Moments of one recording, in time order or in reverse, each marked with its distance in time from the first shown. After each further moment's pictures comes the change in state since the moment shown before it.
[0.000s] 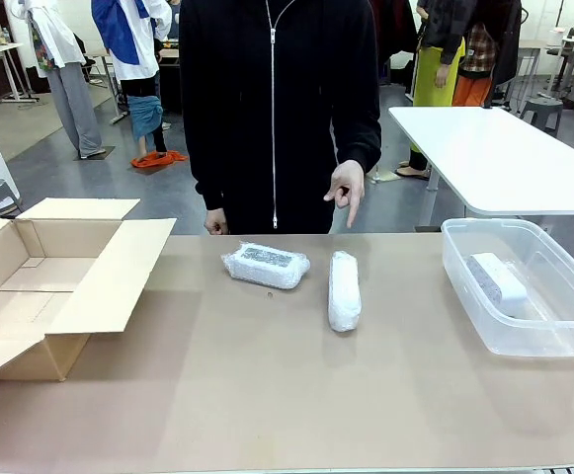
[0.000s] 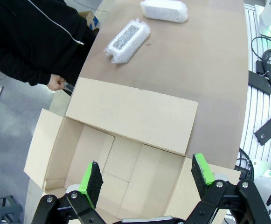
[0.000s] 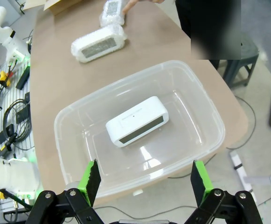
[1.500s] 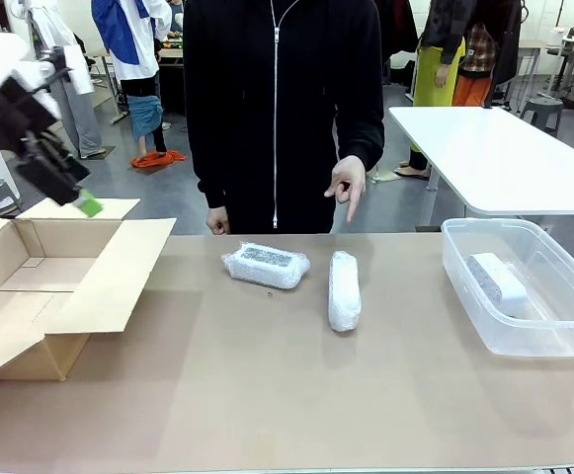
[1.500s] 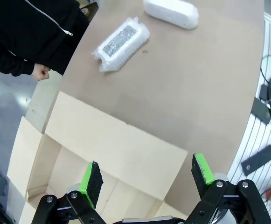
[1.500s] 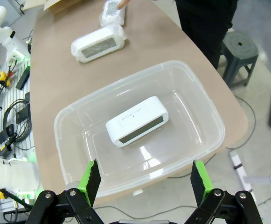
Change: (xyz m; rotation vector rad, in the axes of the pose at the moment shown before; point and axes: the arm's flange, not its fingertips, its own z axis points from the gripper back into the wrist) left arm 0.129 -0.024 -0.096 0.008 0.175 0.143; right arm 0.000 0.000 0.001 -0.001 0.000 0.000
